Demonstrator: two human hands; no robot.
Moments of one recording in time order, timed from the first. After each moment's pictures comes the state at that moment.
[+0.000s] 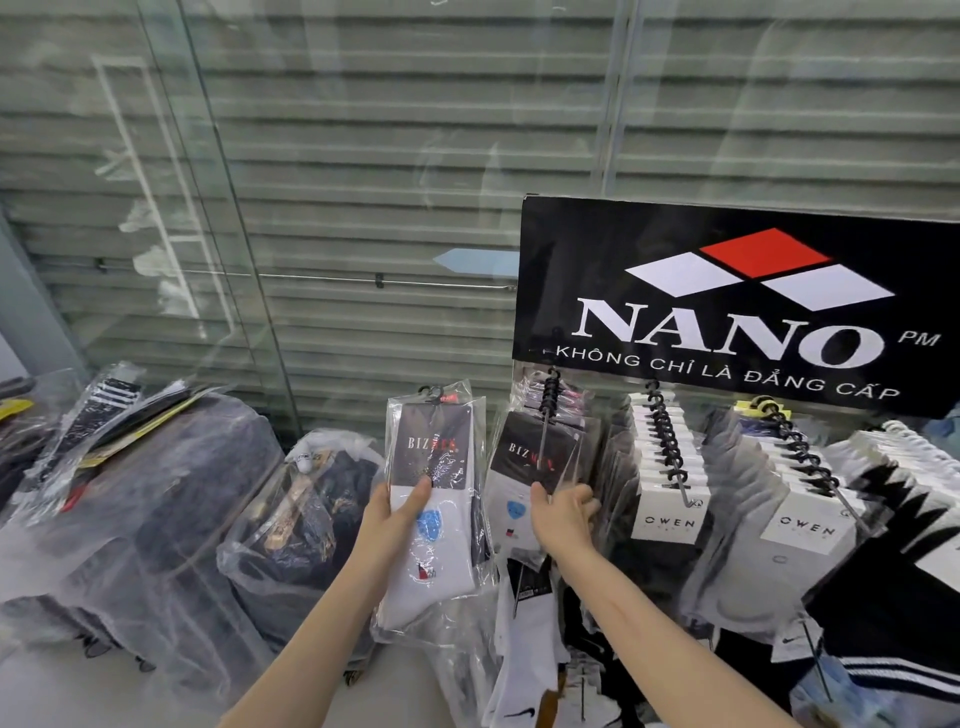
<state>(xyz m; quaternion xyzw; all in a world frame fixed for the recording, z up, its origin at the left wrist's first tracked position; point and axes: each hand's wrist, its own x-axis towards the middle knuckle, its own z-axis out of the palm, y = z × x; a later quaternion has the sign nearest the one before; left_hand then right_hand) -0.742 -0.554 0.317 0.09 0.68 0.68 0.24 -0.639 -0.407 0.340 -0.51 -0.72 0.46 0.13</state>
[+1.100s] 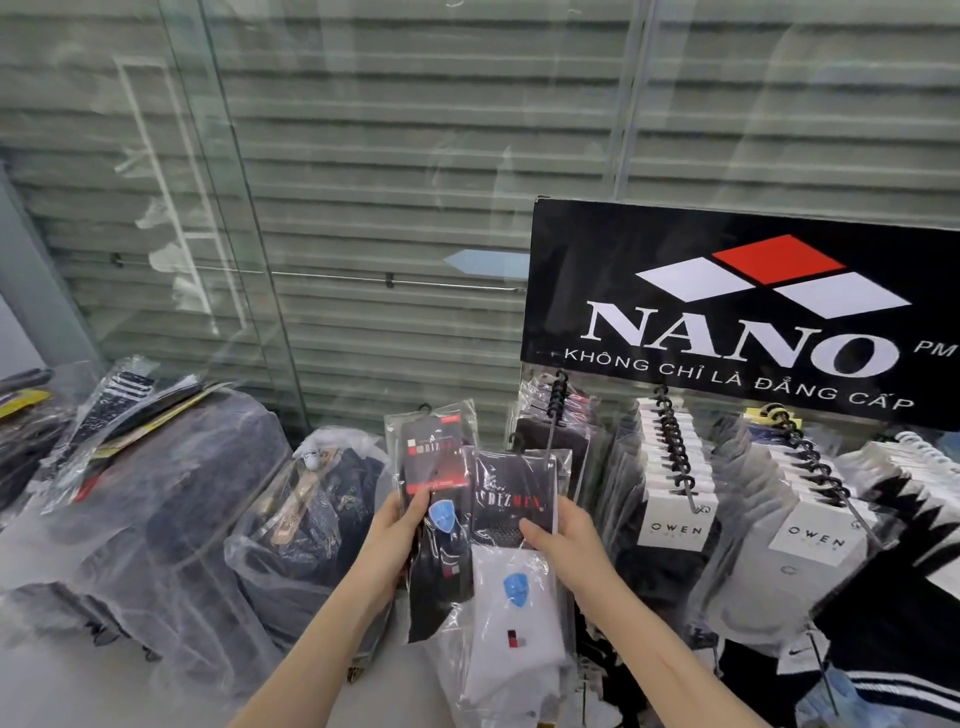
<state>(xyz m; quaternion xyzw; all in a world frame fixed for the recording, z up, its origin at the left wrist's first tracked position) -0.740 -0.558 0.309 0.11 0.64 0.71 0.29 -0.600 -0.416 0.341 -0.29 -0.71 0.62 0.16</state>
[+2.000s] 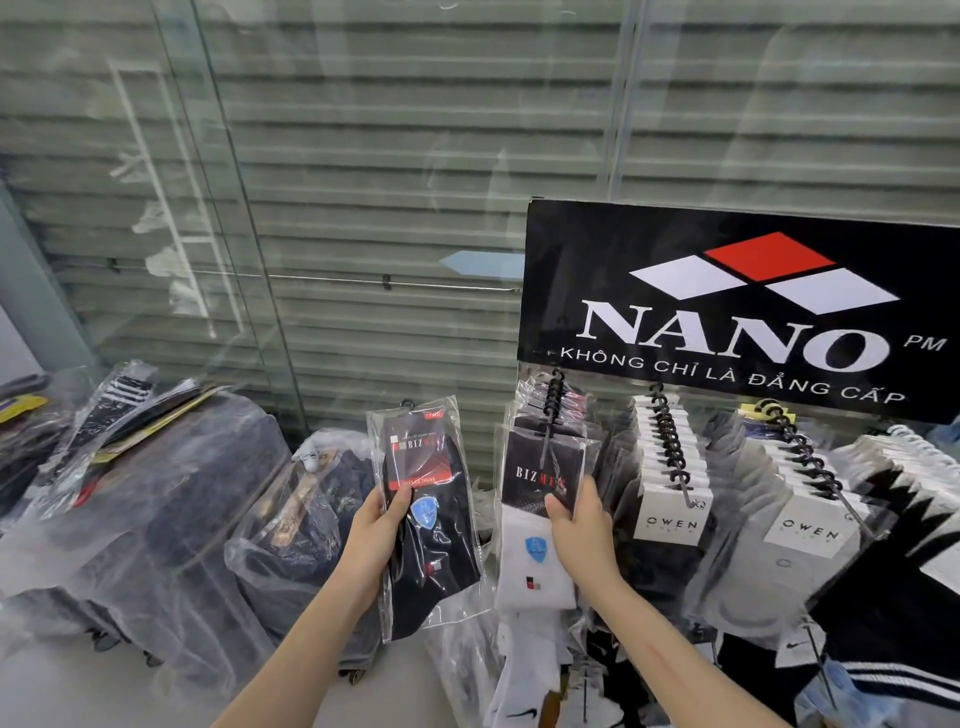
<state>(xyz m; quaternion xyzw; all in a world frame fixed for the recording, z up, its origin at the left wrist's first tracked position) -0.741 -0.569 0.316 0.12 0.65 0.71 0.24 -0.604 -0.408 0.340 -0.36 -0.77 0.46 0.26</state>
